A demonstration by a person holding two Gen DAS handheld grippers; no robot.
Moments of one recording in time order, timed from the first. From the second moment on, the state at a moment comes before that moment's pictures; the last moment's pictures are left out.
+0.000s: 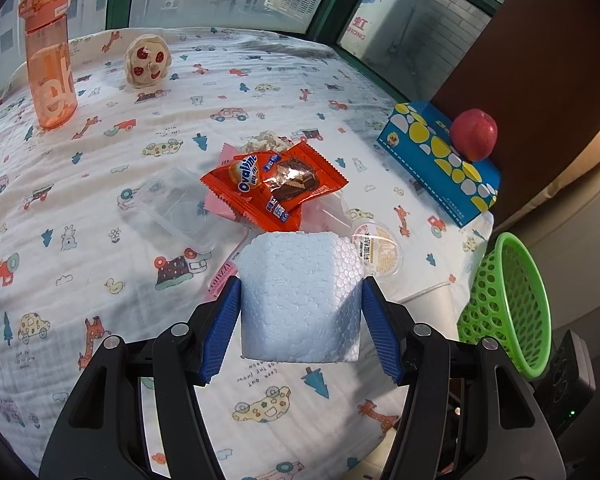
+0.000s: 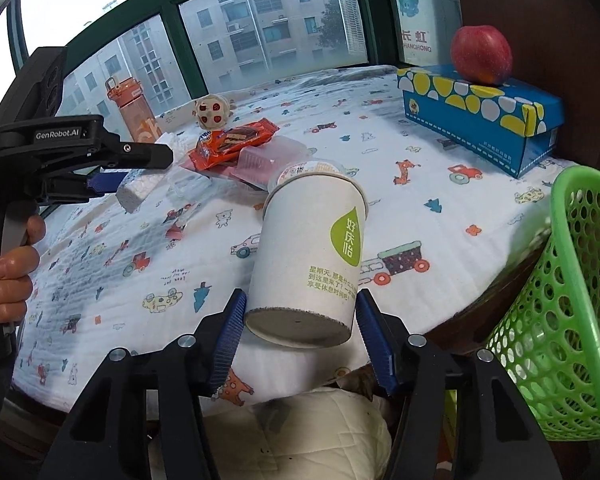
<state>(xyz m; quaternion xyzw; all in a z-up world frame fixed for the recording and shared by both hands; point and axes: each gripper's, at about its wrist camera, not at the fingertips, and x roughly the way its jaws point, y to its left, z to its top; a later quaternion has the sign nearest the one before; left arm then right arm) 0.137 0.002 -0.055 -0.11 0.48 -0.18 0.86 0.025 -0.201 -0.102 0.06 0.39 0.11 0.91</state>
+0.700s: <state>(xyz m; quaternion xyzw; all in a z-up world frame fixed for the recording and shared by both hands) 0.136 0.002 -0.053 -0.11 0.48 -0.18 0.85 0.074 -0.253 -0.049 0.14 0.41 0.13 0.89</state>
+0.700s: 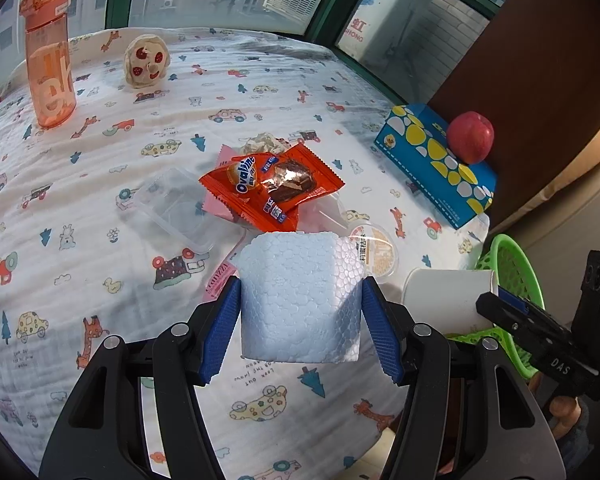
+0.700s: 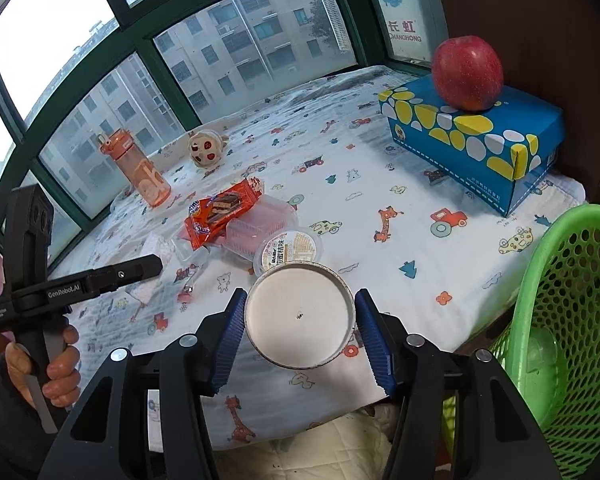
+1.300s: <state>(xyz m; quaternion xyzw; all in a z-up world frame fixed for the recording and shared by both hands) 0.133 -0.047 -0.039 -0.08 0.47 -0.23 0.85 0.043 -0.324 0.003 0.17 0.34 0.06 0.92</state>
